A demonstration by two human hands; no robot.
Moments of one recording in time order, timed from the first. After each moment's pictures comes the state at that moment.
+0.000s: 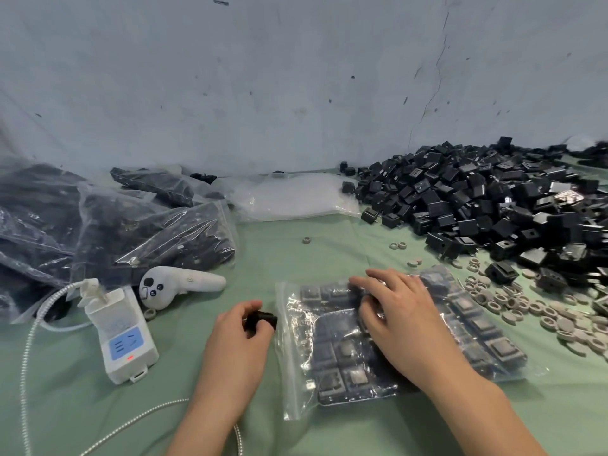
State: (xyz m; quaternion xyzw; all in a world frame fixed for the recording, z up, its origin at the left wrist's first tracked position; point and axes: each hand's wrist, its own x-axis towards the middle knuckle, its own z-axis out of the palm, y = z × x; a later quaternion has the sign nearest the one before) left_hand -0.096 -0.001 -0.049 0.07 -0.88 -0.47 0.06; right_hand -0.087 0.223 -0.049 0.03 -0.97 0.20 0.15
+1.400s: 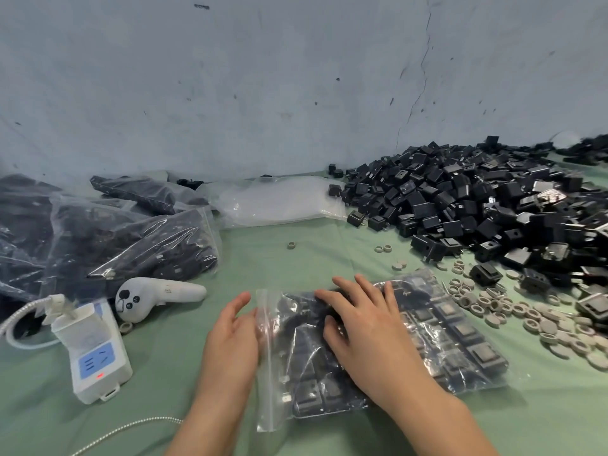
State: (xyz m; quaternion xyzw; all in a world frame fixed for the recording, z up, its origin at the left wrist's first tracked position) left_hand -0.104 0.031 -0.055 0.11 -0.69 -0.71 0.02; right_hand -0.086 0.209 -0.056 0.06 -0.97 0.18 0.13
